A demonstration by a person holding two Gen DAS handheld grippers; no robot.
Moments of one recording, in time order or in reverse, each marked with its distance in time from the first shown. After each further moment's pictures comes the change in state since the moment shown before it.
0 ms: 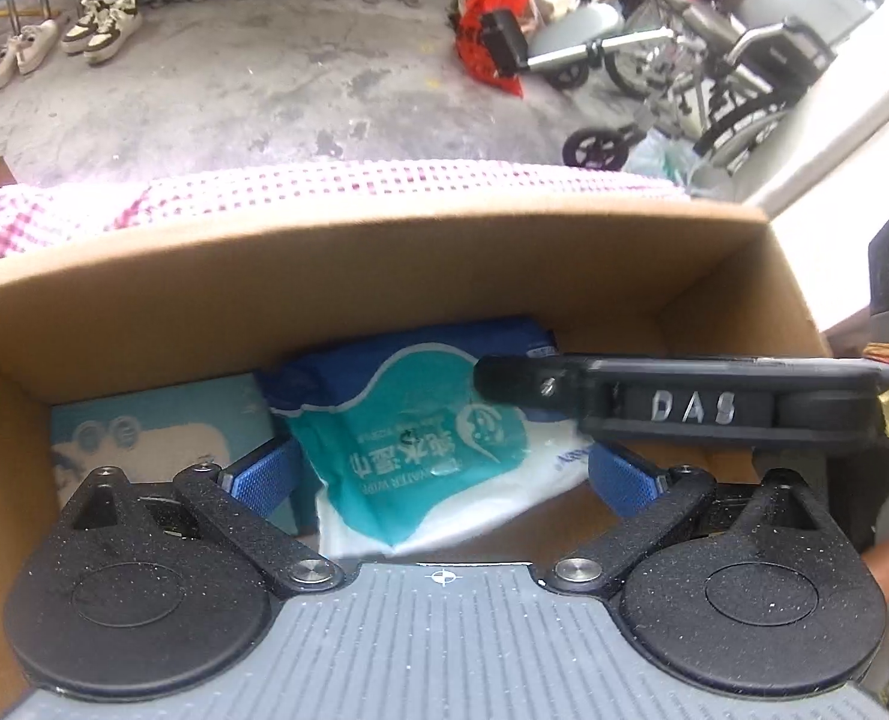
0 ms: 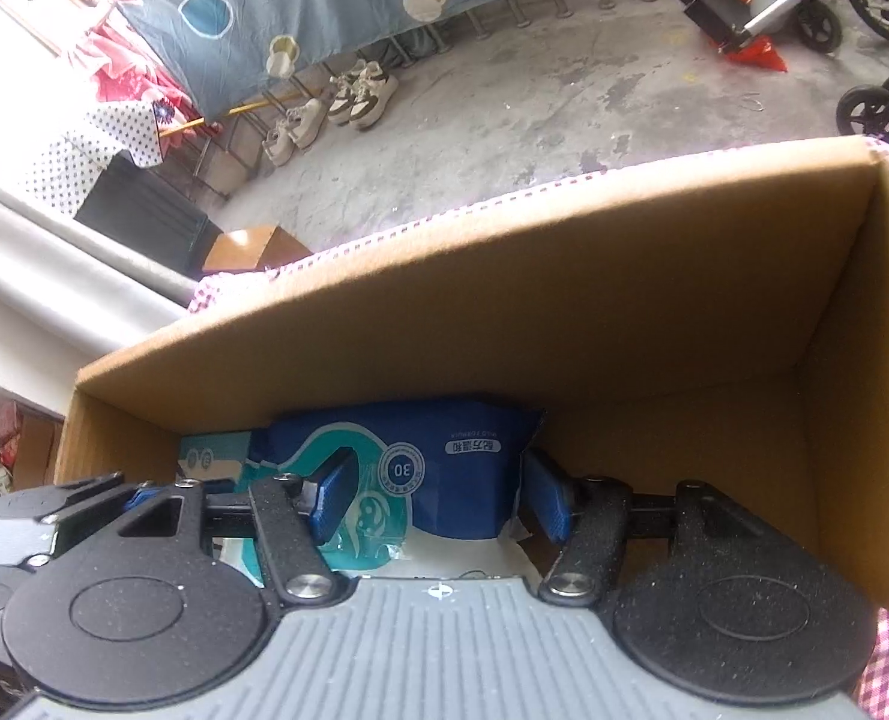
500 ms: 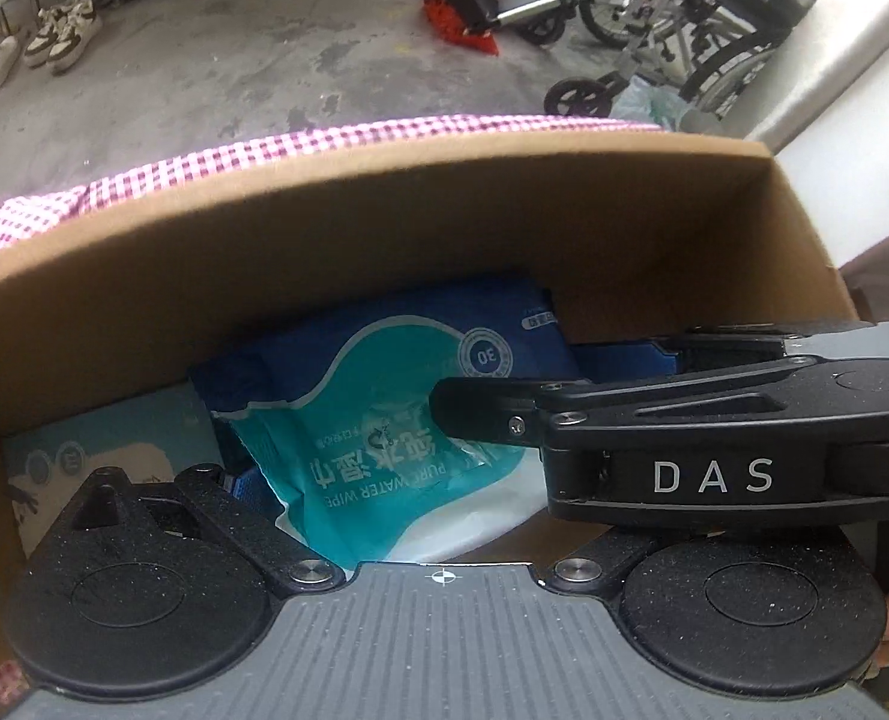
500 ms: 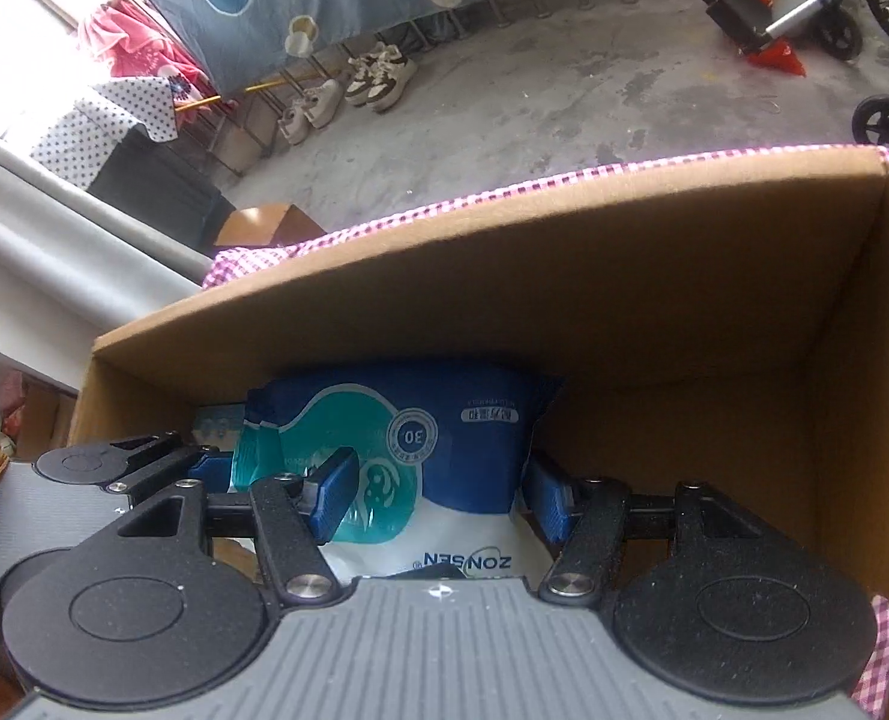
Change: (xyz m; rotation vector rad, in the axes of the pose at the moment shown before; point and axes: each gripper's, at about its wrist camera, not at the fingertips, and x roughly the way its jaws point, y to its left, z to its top) left arm 0.039 -0.021 0.011 0.090 0.074 0.008; right arm 0.008 0.005 -0.006 -0.048 0.054 -0.001
